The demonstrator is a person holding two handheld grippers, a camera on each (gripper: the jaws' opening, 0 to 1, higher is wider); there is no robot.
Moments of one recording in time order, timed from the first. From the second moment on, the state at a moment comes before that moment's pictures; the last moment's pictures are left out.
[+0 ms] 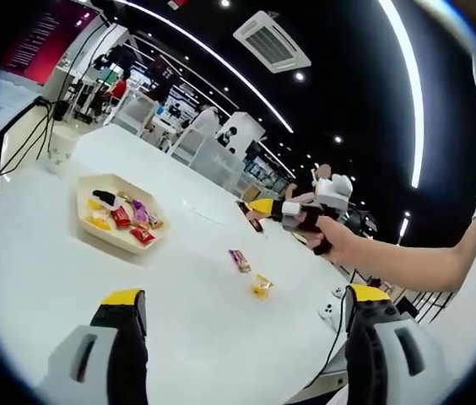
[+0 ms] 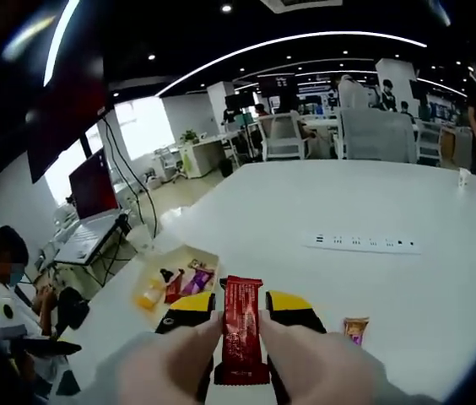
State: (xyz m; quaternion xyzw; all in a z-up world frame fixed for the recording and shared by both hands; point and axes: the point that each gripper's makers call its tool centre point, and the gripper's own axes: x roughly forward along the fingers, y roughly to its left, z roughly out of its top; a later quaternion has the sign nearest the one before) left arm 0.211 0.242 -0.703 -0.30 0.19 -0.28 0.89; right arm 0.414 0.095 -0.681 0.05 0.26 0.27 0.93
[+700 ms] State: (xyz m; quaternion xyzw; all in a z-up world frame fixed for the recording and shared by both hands) left arm 0.216 0.252 -0.705 -0.28 0.20 -0.27 0.90; right arm 0.416 0.132 -0.664 0.03 0.25 0.31 0.92
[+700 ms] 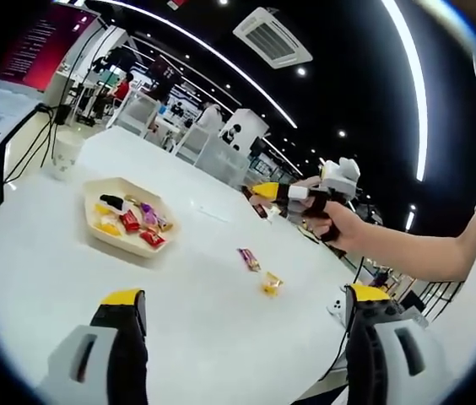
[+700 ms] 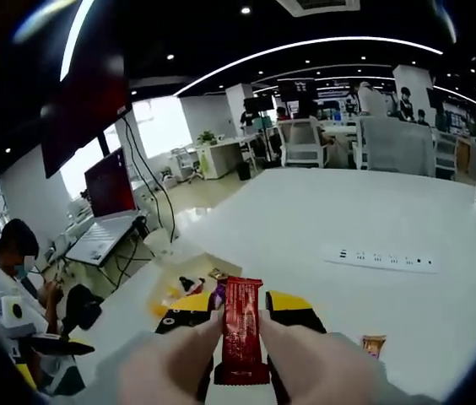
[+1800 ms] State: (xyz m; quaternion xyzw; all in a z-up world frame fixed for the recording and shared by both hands) left arm 0.220 0.273 -0.708 -0.27 0.19 -0.25 0.91; right arm 0.443 0.181 -0.654 0.01 0.24 0.37 0.90
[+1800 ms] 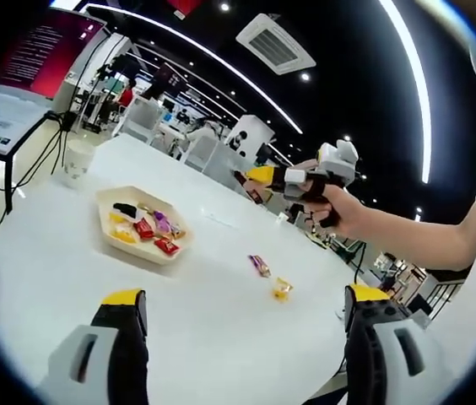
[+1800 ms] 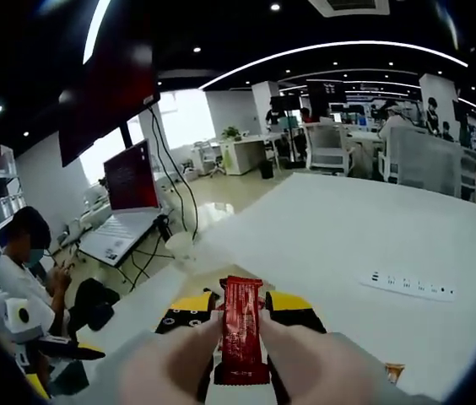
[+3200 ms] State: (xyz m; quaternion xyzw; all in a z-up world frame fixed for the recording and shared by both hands) left arm 0.220 0.289 -0.709 -0.24 0.17 -0.23 0.93; right arm 0.432 0.238 -0.646 0.00 0.25 0.41 0.88
